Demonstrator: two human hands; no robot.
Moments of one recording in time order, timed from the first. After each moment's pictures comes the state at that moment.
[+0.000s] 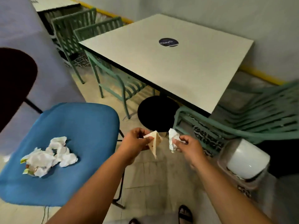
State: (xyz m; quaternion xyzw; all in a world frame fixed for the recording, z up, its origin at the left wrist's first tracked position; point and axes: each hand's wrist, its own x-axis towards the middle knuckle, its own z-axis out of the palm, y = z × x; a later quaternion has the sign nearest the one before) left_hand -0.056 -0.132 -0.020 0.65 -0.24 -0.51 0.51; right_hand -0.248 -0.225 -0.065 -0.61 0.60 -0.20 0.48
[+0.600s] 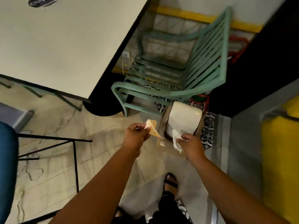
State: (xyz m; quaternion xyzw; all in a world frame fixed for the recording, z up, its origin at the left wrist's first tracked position) left_hand -0.372 -0.274 -0.117 0.67 -0.16 -0.59 0.42; right_hand -0.568 -0.259 -0.154 -0.41 0.77 -0.21 0.44
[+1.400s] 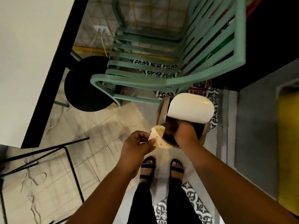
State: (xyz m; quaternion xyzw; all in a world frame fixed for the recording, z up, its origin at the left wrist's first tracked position) left_hand -0.404 -0.308 -0.166 0.66 -0.23 -0.65 0.29; right_hand -0.576 -0.342 -0.238 -0.47 0.78 -0.04 0.41
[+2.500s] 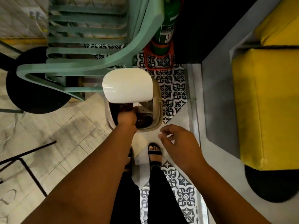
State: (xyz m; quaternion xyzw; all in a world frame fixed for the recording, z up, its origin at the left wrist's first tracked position) left_hand -0.559 -0.350 -0.294 0.72 -0.11 -0.64 0.24; right_hand -0.686 -0.224 -0.179 -0.44 0.78 -0.15 0.43
